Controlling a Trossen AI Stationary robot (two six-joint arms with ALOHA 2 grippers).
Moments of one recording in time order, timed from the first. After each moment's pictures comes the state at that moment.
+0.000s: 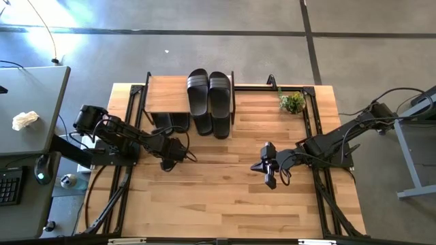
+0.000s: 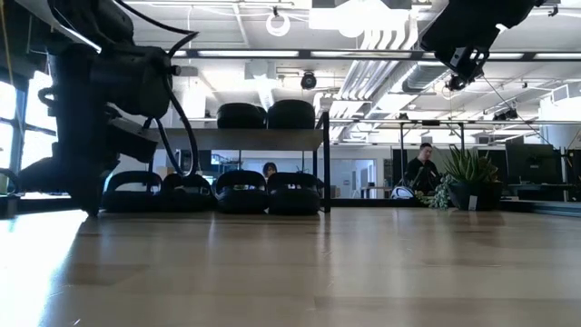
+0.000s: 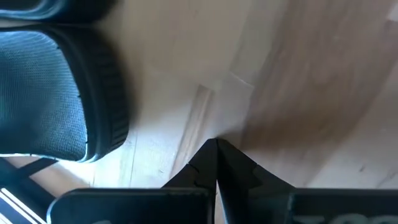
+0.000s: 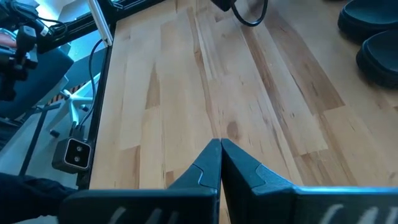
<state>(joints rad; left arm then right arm) -0.02 1.56 0.65 -0.84 -0.39 -0.49 0.43 1.16 0.74 -0.20 0.23 0.58</state>
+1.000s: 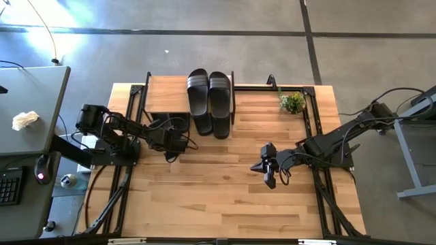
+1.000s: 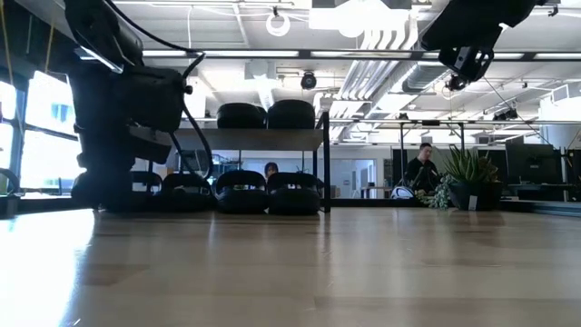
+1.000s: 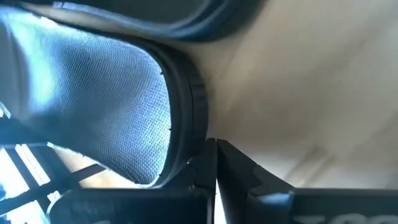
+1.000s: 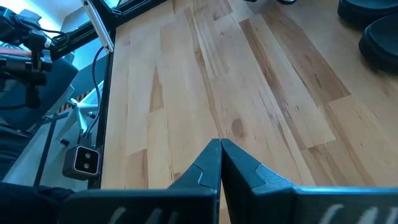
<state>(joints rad) 0.10 1.56 0.63 -0.77 -0.55 -0.55 0.43 1.16 0.74 -0.20 0.23 0.65</state>
